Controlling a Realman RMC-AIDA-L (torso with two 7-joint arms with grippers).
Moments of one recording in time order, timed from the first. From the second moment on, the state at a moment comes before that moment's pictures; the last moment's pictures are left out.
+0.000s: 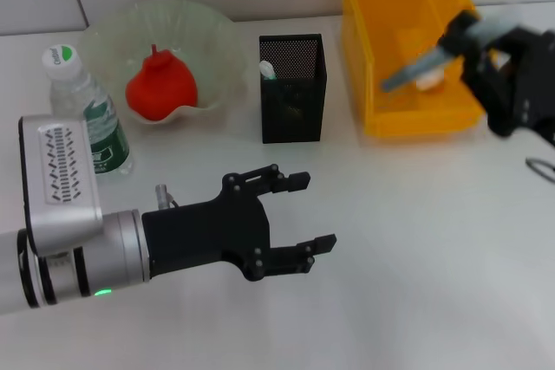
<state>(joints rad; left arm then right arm) -0.41 -2.08 1.64 0.62 1.18 1.28 -0.94 0.40 2.08 -0.66 -0.32 -1.29 -1.87 0.73</state>
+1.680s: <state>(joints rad) -0.40 -2.08 1.64 0.58 1.16 1.31 -0.94 0.84 2.09 -0.80 -0.03 -1.21 -1.08 0.57</state>
